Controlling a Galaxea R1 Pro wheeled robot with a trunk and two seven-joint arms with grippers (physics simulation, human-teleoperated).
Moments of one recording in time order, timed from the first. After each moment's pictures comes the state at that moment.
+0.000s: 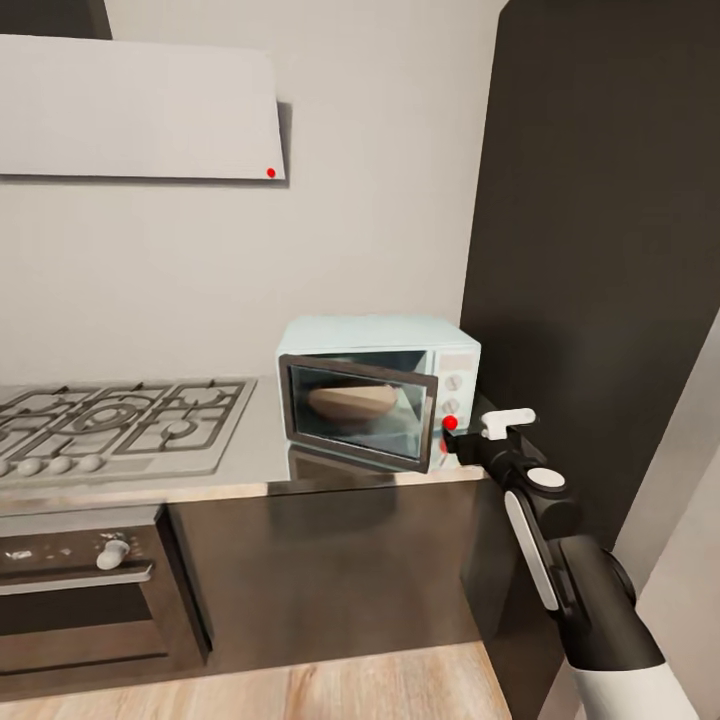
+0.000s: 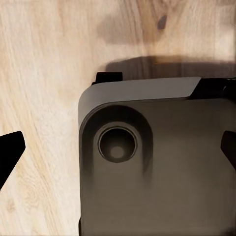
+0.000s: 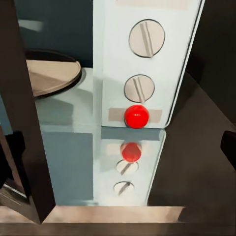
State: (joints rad) left arm -0.06 0.01 0.00 -0.06 0.00 -0.07 -0.01; right arm -0.53 -0.03 0.10 -1.58 0.00 0.68 -0.01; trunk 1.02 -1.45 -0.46
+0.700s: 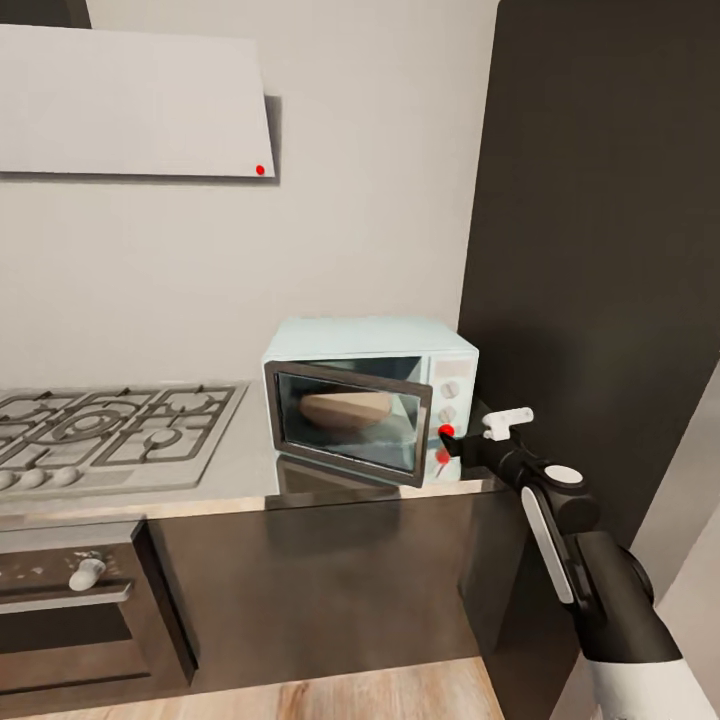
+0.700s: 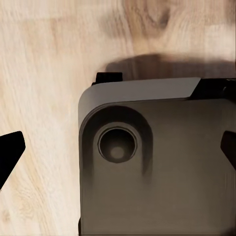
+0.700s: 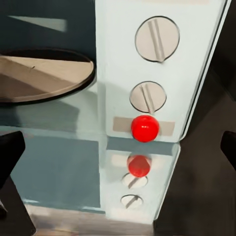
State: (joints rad) left arm -0.06 0.01 0.00 -0.06 0.00 -0.07 -0.01; right arm -0.54 -0.07 0.06 -1.56 -0.01 0.69 0.18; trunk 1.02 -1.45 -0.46
